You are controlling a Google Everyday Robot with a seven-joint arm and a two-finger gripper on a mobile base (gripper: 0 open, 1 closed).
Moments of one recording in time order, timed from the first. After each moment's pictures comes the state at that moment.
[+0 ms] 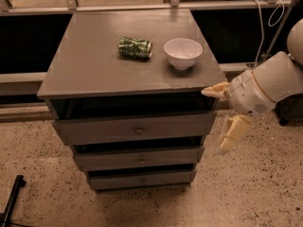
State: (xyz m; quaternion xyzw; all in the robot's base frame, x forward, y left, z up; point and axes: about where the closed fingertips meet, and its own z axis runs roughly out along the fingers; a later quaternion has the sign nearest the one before) arm 0.471 -0.152 0.833 -0.68 0.67 0.16 0.25
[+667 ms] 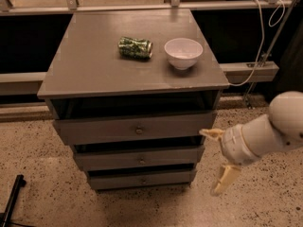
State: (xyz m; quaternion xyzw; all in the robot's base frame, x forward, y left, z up) arm 0.434 -0.161 0.709 -0.68 0.67 0.15 0.26
